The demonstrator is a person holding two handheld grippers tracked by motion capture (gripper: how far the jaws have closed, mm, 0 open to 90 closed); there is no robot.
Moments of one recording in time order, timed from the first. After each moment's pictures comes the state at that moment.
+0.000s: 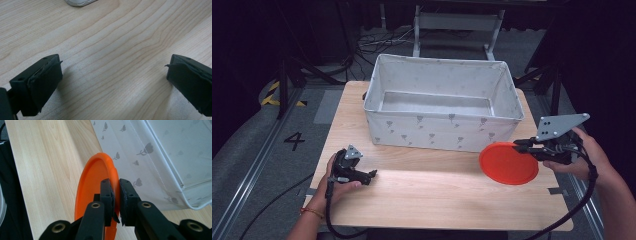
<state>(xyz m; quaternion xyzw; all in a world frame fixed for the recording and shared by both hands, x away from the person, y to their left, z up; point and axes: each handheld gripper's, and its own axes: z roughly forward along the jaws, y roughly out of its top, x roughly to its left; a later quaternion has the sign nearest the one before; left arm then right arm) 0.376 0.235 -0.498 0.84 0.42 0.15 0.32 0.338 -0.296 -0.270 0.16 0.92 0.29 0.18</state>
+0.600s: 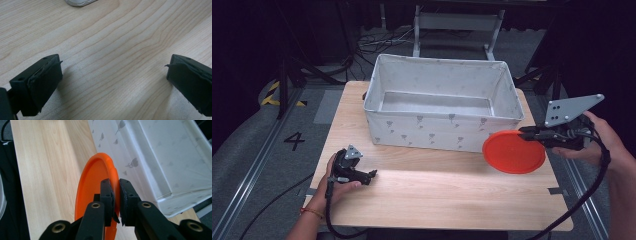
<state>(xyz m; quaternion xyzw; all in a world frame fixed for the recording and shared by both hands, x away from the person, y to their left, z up) 0.376 0.235 -0.498 0.84 0.42 0.15 0.32 0.349 -0.297 -0.230 0.13 0.93 0.29 0.19</state>
